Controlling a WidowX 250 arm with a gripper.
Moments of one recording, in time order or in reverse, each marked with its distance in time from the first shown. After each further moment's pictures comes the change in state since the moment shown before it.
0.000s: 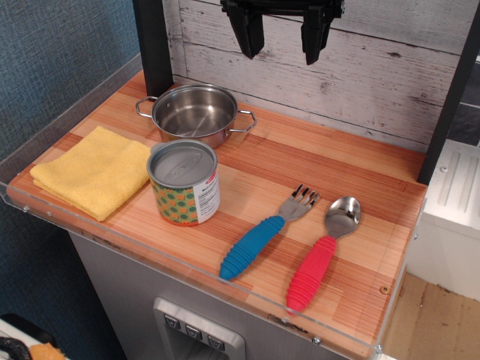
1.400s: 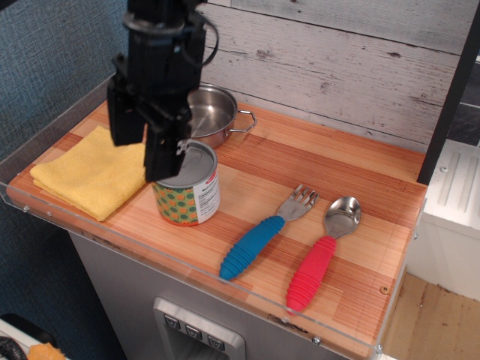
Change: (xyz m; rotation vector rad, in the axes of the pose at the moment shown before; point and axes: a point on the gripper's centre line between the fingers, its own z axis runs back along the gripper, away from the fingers) arm -0.127 0.074 -0.019 0.163 0.365 -0.482
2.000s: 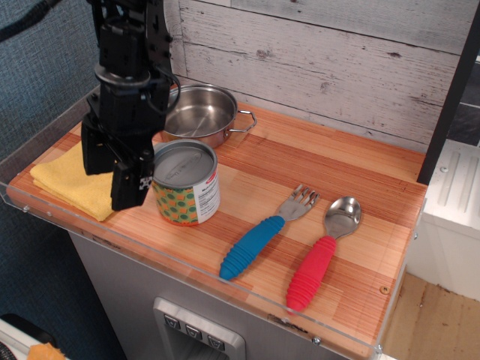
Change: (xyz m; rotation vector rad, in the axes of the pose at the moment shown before) arm -0.013 0.027 -0.046 0.019 0.059 -0.025
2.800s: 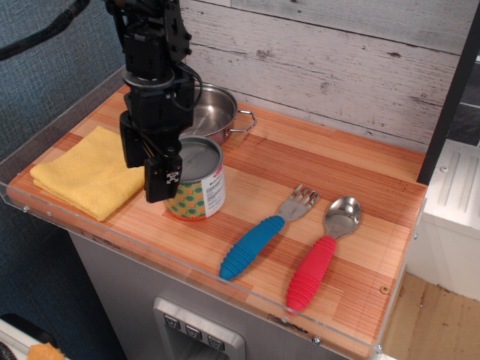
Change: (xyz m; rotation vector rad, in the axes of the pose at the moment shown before) arm 0.039 0.003 -0.004 0.006 -0.142 -0.126
